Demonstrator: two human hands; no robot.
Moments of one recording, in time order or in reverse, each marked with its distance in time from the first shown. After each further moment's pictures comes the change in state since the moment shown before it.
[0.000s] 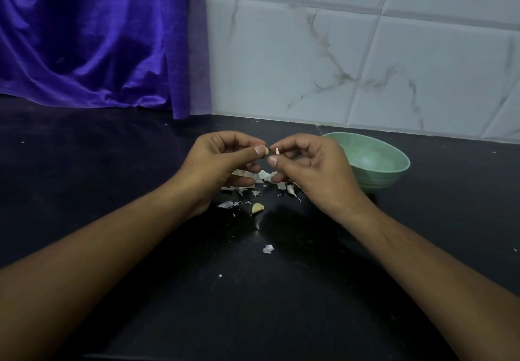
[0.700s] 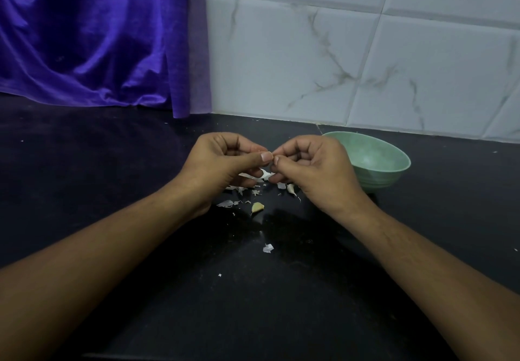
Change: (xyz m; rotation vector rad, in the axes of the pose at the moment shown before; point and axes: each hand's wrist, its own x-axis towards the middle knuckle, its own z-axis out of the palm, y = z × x) left_hand -0.005 0.003 0.006 0.038 0.018 0.007; right_hand -0.002 -0.003 -0.001 -0.023 -0.003 0.014
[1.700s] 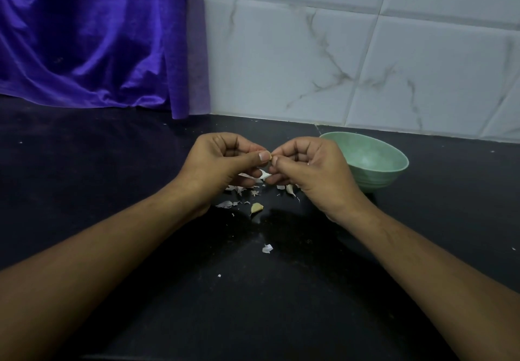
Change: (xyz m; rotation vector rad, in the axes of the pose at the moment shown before) left_hand -0.002 0.002 0.000 0.020 0.002 0.023; right_hand 0.001 0.001 0.002 0.103 -0.008 0.080
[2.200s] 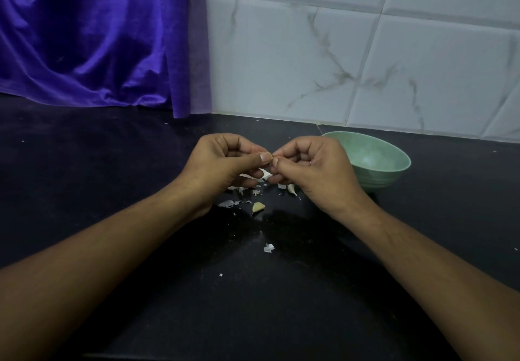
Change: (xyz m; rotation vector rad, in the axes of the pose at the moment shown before) left_hand 0.000 -0.001 0.000 -0.020 -0.003 -0.036; right_hand -0.001 0.000 -0.001 -0.070 -0.015 -0.059
